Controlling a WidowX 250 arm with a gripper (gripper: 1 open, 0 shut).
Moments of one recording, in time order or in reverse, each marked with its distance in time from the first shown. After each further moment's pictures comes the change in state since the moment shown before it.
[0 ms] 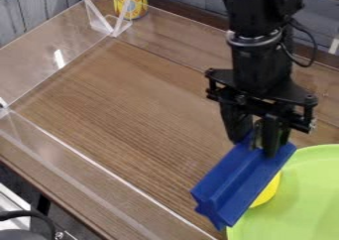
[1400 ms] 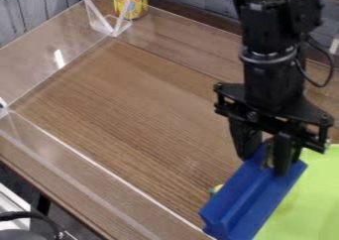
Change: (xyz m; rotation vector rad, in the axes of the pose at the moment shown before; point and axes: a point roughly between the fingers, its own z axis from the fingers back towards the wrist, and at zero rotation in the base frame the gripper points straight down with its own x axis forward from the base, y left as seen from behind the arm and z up) arm -0.008 -0.017 -0.007 0.006 0.009 0.007
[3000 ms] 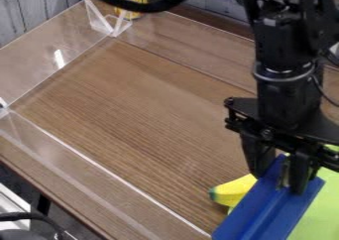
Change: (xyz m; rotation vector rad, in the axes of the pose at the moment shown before) arm -0.010 -0.018 0.000 -0.021 -0.026 -0.001
